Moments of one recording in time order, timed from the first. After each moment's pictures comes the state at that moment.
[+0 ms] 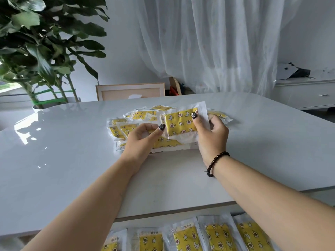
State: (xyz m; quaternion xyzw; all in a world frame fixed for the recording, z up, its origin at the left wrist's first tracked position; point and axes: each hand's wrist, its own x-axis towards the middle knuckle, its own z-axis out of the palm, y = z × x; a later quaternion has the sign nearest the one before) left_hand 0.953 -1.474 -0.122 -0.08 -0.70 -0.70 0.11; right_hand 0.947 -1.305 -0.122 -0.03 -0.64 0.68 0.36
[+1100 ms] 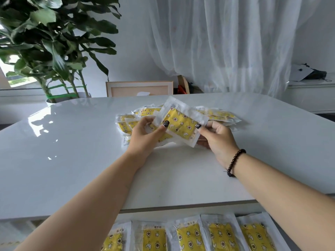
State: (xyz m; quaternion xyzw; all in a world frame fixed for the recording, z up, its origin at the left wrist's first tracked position) left_hand 0.948 -1.477 -0.124 -0.06 -0.67 -0.72 0.15; right_hand 0.948 -1.285 -0.125 0.04 -0.67 0.74 0.10
